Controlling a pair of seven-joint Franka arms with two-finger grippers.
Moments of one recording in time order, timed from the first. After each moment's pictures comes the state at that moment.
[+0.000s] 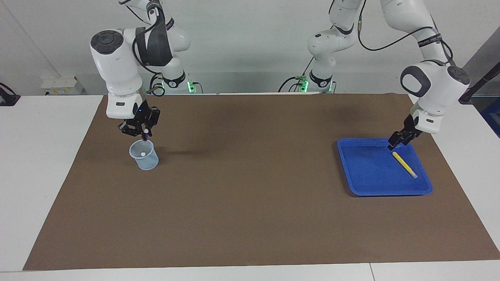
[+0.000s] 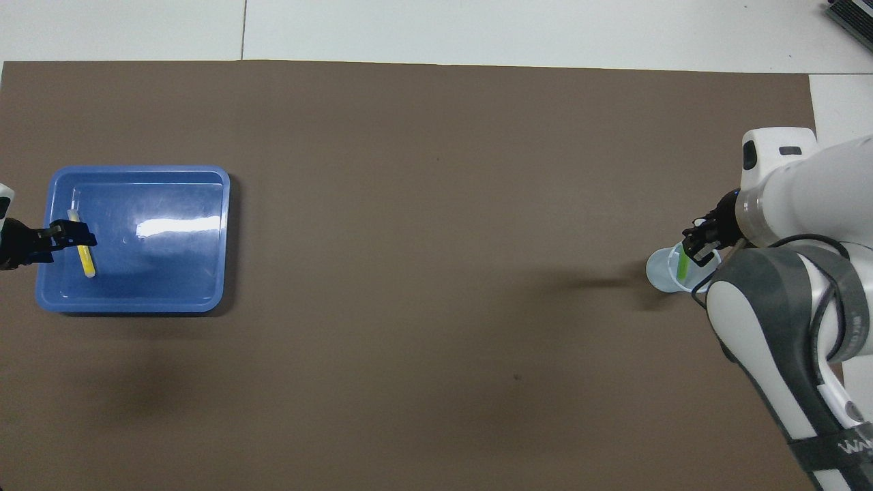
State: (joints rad) left arm 0.32 0.17 -0.03 -2.05 -0.09 2.31 0.04; right arm -0.01 -0.02 0.07 -1.97 -0.08 2.02 -0.70
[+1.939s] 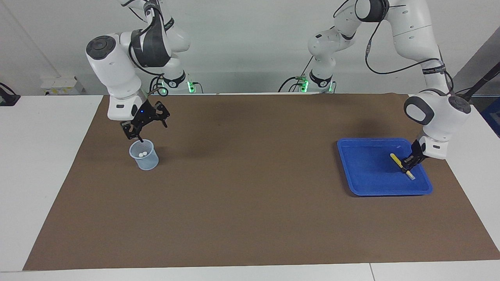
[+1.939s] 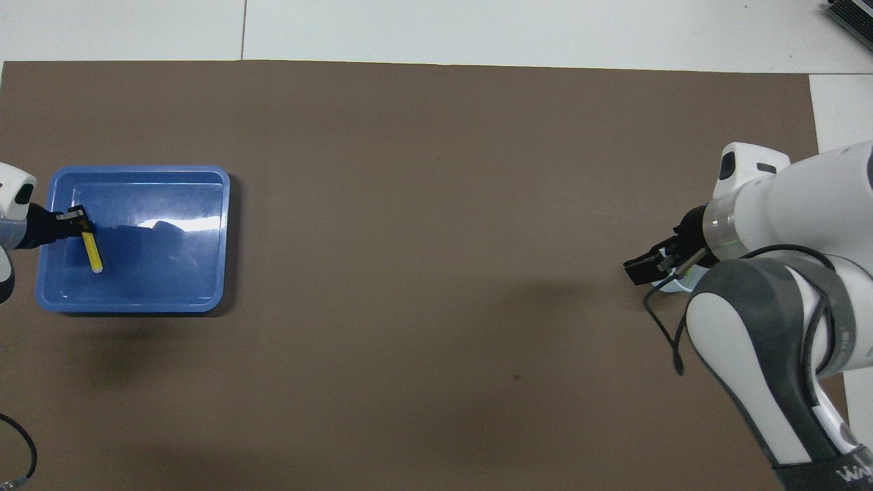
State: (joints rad) left arm 0.33 0.36 -0.03 -1.97 -0.08 2.48 0.05; right arm -0.04 -0.04 0.19 -1.98 0.12 1.94 -0.41
